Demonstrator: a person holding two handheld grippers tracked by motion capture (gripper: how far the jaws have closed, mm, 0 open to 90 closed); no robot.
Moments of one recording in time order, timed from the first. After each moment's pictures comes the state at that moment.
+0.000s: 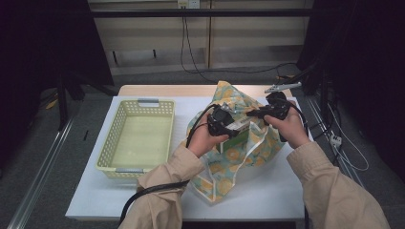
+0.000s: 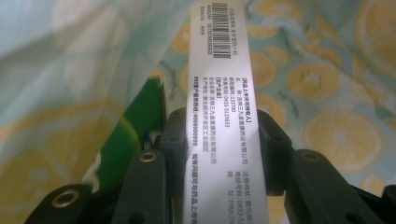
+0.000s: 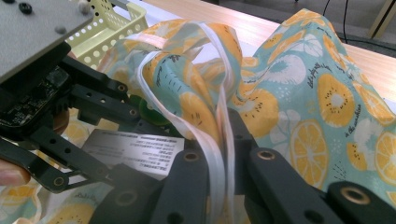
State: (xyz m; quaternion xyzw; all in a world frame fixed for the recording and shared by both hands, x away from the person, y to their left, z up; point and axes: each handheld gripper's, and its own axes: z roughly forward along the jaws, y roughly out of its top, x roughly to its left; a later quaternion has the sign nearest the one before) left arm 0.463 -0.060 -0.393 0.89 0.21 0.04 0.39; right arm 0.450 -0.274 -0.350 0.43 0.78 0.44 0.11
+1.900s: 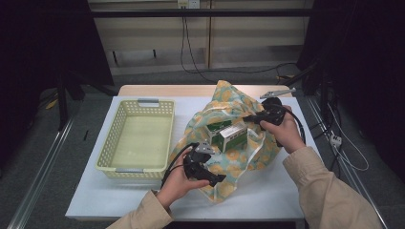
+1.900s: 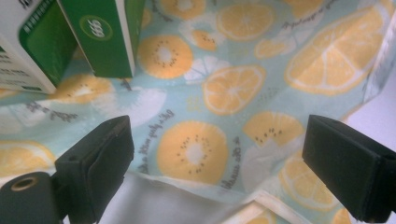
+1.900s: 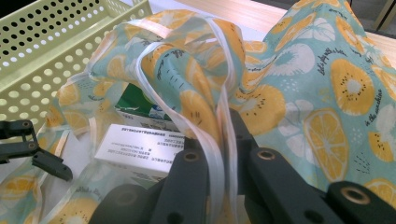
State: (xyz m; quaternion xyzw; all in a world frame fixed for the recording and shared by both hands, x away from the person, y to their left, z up) left arm 0.356 0.014 -0.430 0.89 0.23 0.00 0.40; right arm 0.442 -0.263 -0.362 0.43 0.79 0.43 0.10
